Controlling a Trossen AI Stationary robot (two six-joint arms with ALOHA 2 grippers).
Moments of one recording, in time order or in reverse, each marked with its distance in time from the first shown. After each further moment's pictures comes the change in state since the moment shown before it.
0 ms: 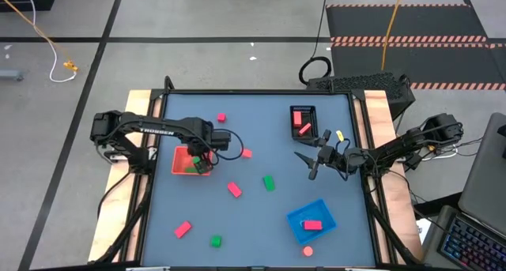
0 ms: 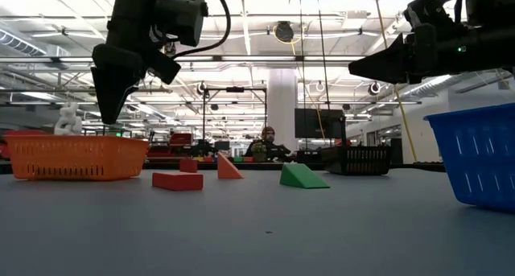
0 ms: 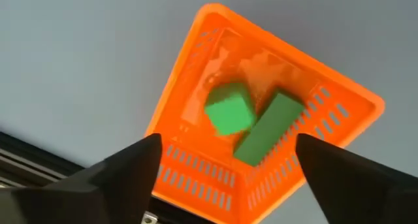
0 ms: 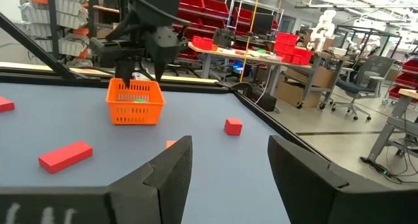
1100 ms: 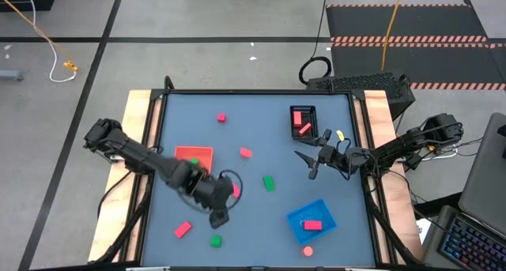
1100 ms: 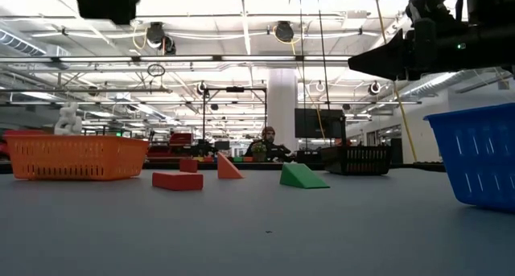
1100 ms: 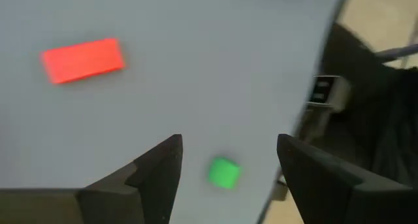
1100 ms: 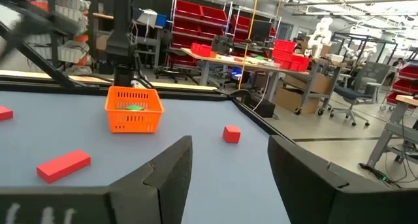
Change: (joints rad) left arm -0.548 0.007 0.178 0.506 0.107 -0.563; right arm 0.000 0.000 0.000 0.036 0.001 -0.022
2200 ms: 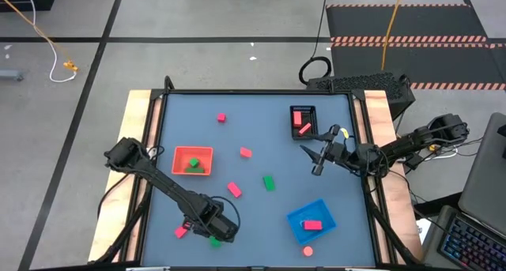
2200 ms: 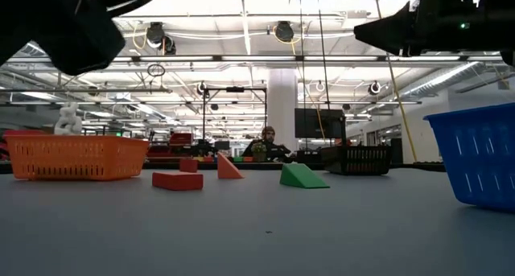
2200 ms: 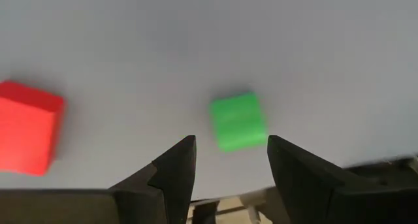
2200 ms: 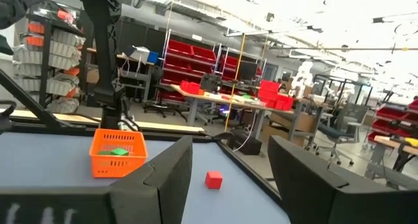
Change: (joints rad) left arm -0.132 0.306 -0.001 0.016 0.215 -0.970; right arm 0.005 -0.132 0.000 0.078 0.003 -0.170
